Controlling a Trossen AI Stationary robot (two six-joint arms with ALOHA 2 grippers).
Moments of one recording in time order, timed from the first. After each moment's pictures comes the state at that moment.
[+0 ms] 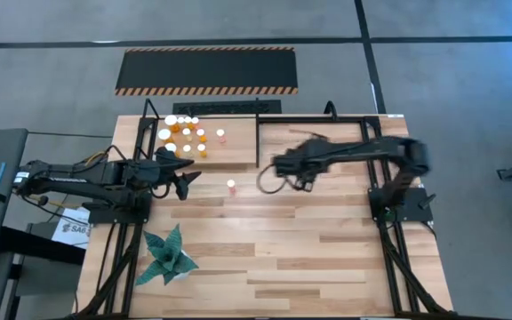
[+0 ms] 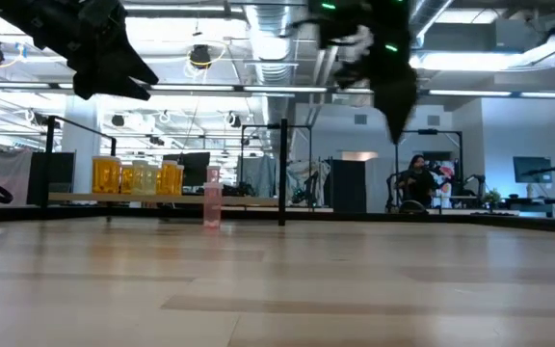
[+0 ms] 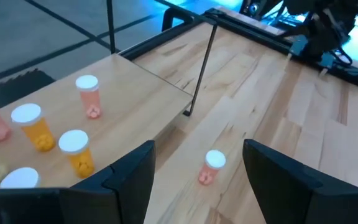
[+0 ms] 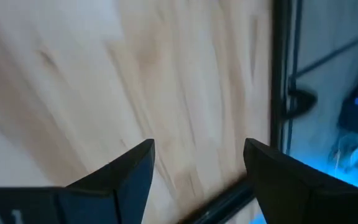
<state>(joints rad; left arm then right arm) -0.01 0.61 0.52 -0.40 -0.45 -0.44 -0.07 1.88 1.64 -1.48 0.53 0.25</state>
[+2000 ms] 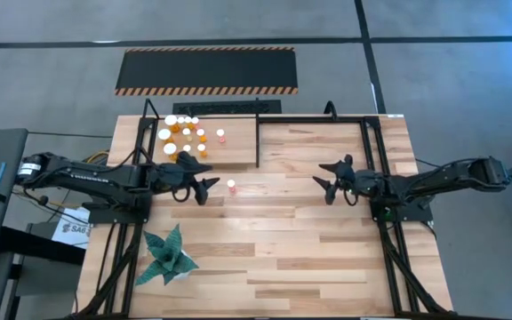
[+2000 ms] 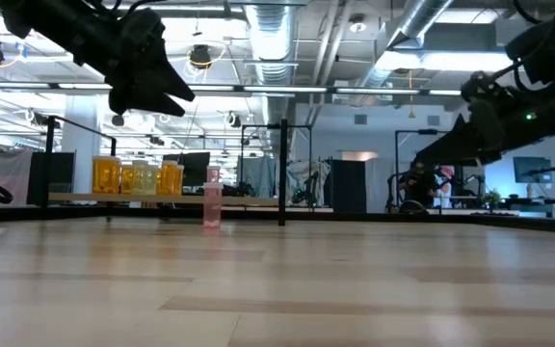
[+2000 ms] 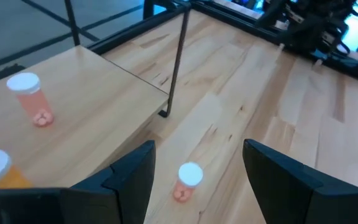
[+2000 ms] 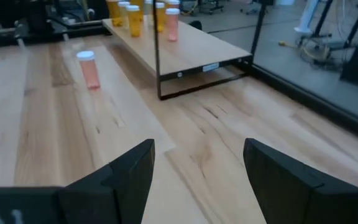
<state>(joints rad) -0.01 0.92 0.52 -0.10 -0.41 -0.44 -0.06 0.80 0.01 0.52 0.45 0.14</state>
